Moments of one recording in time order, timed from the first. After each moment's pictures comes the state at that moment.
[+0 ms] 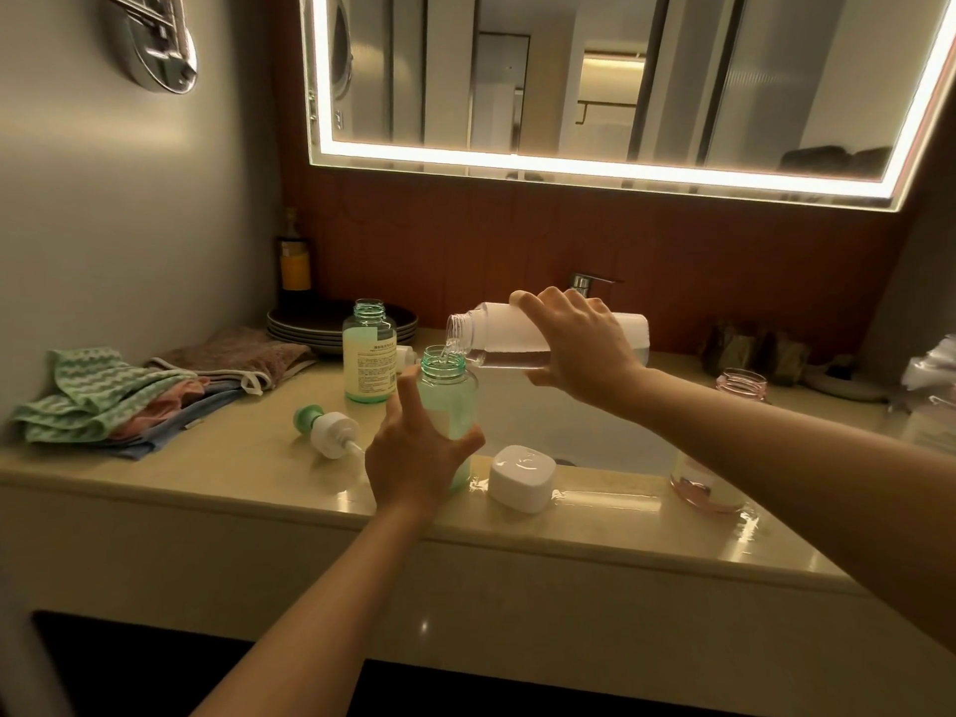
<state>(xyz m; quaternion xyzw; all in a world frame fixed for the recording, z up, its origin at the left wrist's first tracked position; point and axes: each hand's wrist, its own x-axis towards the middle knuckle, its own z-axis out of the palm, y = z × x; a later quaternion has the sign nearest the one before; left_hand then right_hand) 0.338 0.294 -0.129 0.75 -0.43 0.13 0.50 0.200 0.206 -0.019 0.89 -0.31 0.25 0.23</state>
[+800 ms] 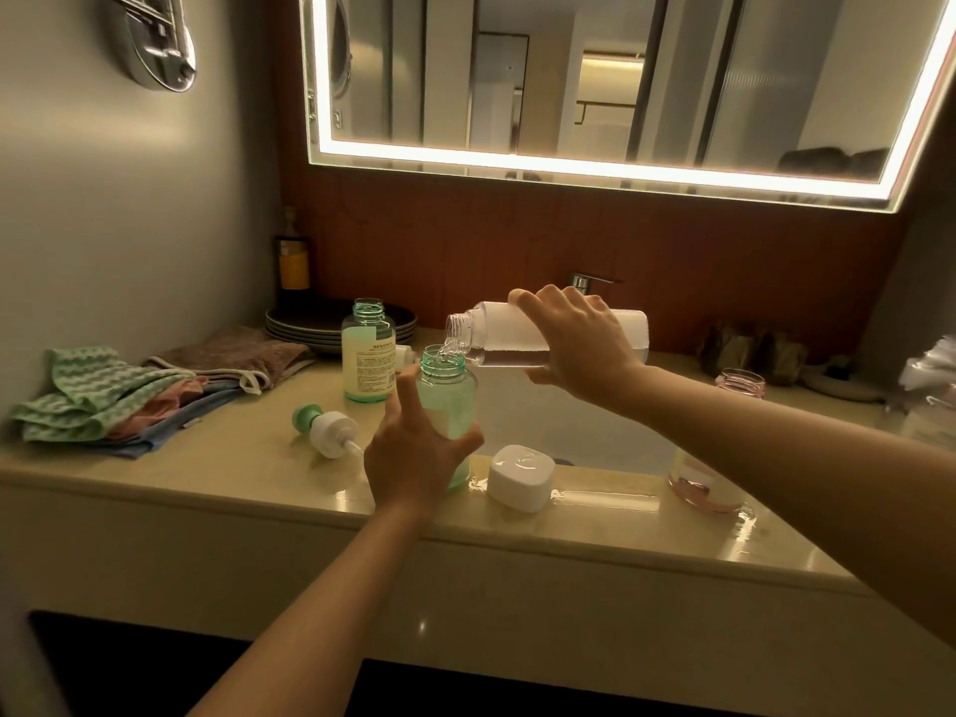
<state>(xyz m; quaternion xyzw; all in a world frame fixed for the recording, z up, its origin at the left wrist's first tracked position) 0.339 0.295 -0.129 0.73 -0.44 0.13 0.50 0.201 0.205 -0.017 0.89 -0.30 0.25 0.24</state>
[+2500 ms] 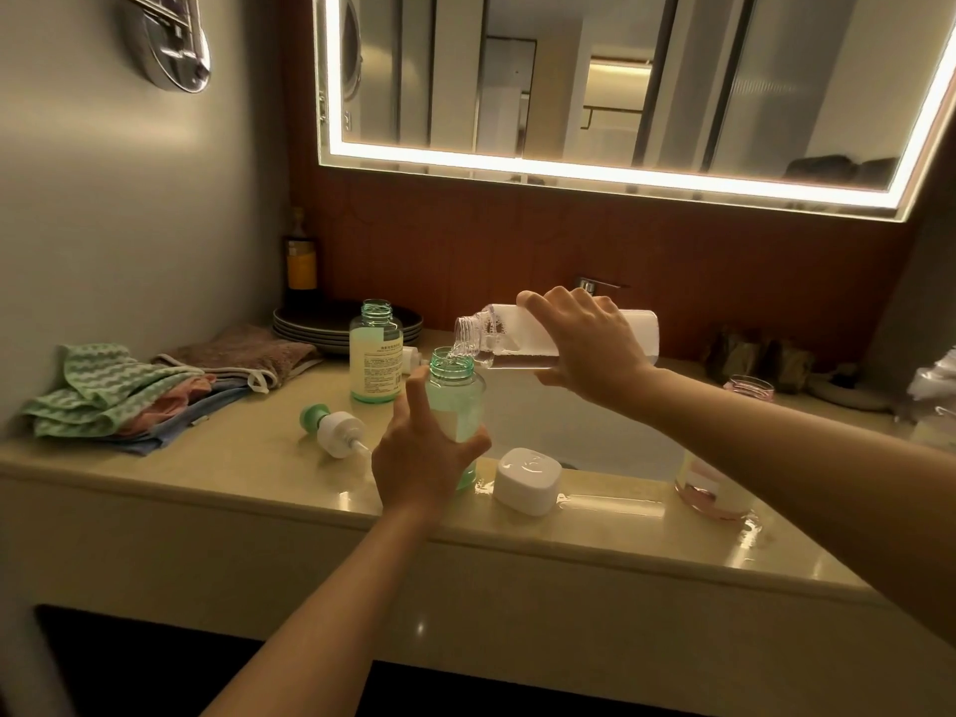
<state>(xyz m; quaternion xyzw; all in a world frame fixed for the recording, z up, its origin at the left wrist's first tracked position) 0.339 0.295 -0.130 0.74 -0.43 0.13 0.50 0.200 0.209 -0.013 0.89 -0.31 0.24 0.25</state>
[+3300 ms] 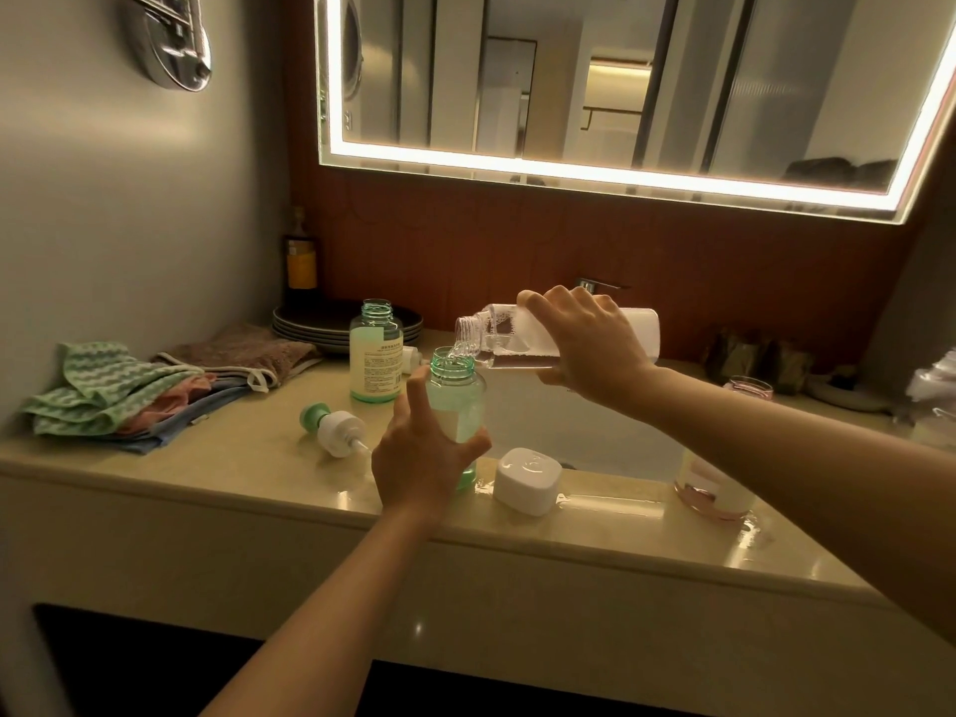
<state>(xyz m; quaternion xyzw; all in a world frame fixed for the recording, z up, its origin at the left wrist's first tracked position) 0.340 0.294 -0.133 0.74 -0.43 0.13 0.50 0.200 0.211 -0.011 0.89 -0.31 0.23 0.25</state>
